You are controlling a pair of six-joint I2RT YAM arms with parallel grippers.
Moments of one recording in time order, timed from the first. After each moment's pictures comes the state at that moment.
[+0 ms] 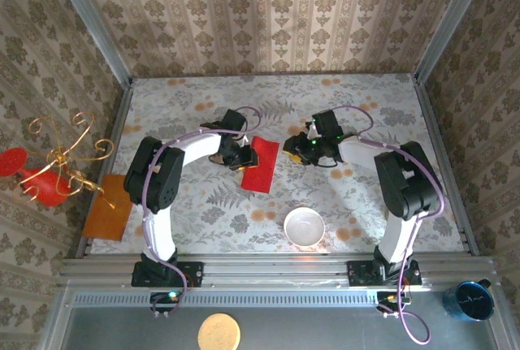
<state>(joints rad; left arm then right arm) -0.53 1.94 1.25 -0.55 0.32 -0.52 0.34 1.80 1.03 -0.11 -0.53 0.89</state>
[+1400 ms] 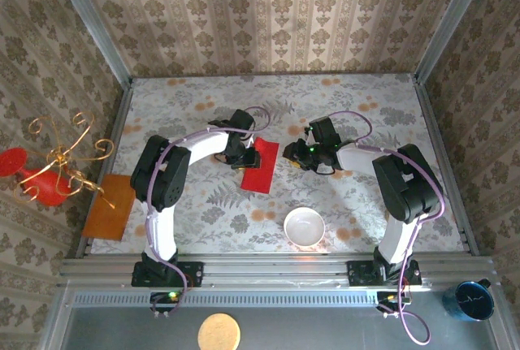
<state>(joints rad) -0.58 2.01 1.33 -0.64 0.23 -0.40 0.39 1.80 0.96 -0.03 -0.45 0.89</state>
